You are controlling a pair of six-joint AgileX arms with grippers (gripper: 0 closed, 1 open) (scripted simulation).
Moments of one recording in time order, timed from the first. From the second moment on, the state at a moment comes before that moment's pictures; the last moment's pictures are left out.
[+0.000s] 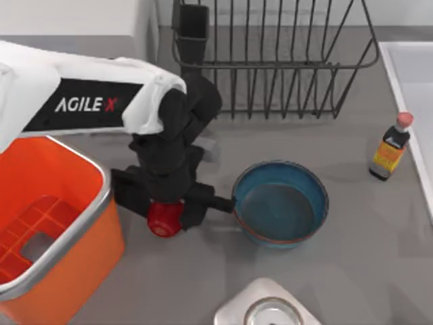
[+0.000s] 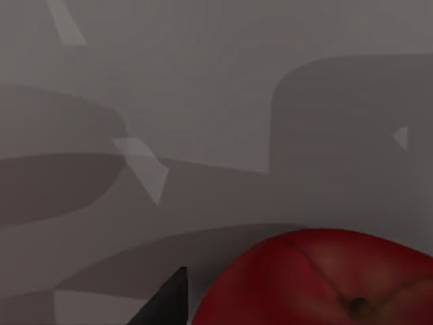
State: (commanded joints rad) left arm -0.60 2.09 1.35 -0.83 0.08 -0.24; right arm 0.00 0.00 0.00 0.00 0.00 0.00
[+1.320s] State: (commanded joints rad) left arm -0.59 1.97 1.56 -1.16 0.05 -0.23; right arm 0.00 0.00 0.00 0.00 0.00 0.00
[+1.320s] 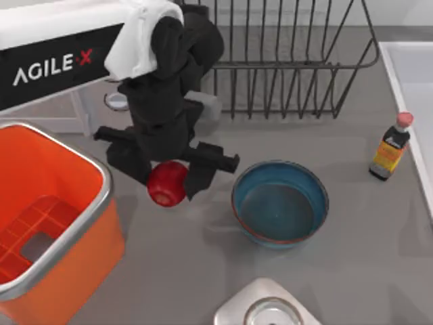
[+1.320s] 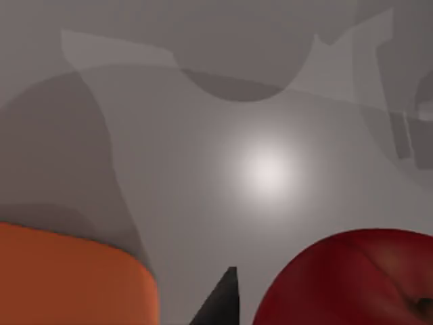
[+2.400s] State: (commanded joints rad) left arm -0.62 1.92 1.55 -1.36 -0.19 -0.43; right arm 0.00 0.00 0.00 0.00 0.00 0.00
